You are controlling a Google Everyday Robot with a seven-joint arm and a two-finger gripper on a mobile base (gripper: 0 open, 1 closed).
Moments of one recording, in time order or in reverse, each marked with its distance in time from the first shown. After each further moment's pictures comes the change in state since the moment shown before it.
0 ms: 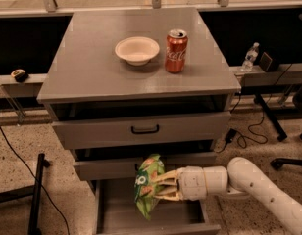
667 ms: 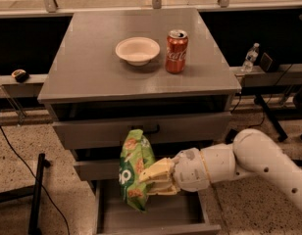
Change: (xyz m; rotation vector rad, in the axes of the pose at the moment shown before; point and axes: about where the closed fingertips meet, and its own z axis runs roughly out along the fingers) arm -0.137 -0.059 0.009 -0.172 -0.009 -0.492
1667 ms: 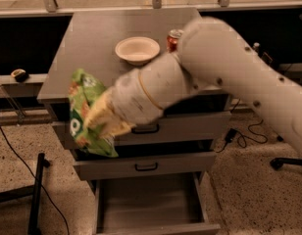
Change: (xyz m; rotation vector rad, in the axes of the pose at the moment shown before) arm -0.016 -0.189 0.044 -0.310 0.100 -0.291
